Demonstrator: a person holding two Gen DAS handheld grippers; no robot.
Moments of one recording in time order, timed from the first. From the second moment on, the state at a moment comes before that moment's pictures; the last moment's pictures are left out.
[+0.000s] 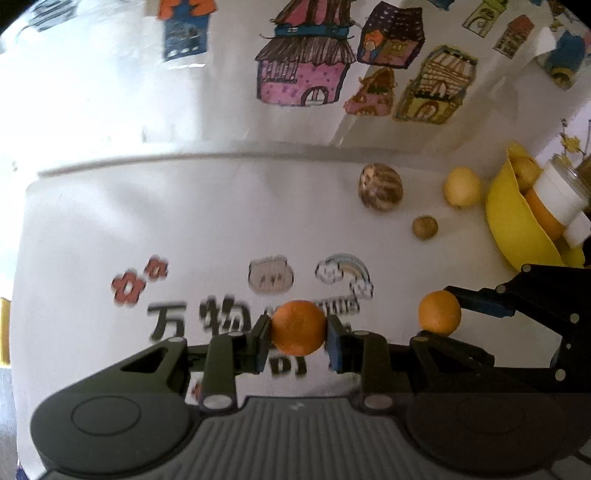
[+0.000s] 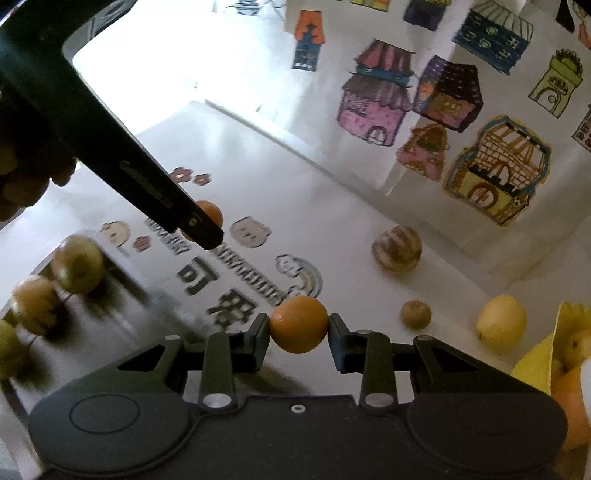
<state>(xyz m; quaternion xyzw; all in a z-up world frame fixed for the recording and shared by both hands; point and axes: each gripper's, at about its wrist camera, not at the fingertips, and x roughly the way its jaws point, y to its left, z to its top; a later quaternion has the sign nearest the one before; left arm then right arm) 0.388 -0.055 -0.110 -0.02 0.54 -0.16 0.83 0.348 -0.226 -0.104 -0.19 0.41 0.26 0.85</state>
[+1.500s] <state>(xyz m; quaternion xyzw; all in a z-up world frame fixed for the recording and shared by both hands) 0.212 -0.055 -0.114 0.03 0.60 -0.16 0.79 0.181 -0.218 -0.117 -0.17 0.49 0.22 0.83</state>
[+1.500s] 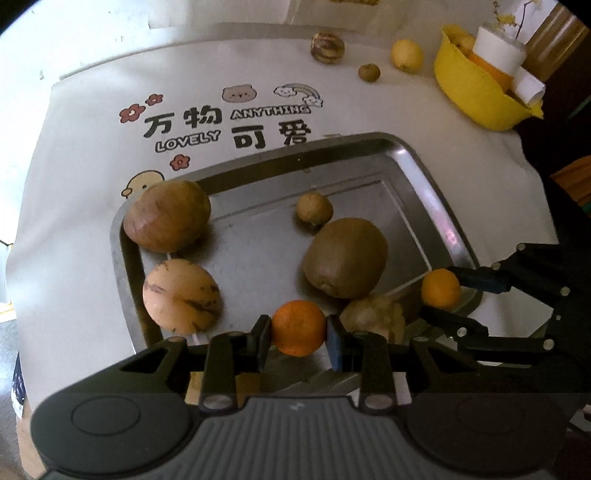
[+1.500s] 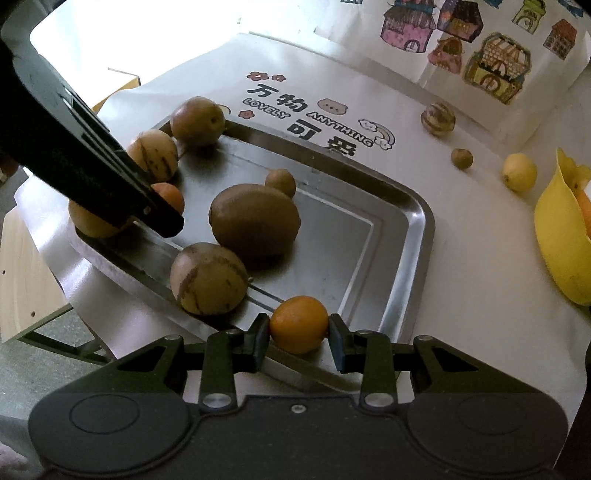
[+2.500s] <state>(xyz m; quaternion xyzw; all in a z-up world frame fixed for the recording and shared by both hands) 0.214 -0.060 -0.122 0.03 0.61 -0.14 0.78 0.183 -0.217 -0.125 -0.17 0.49 0.24 0.82</state>
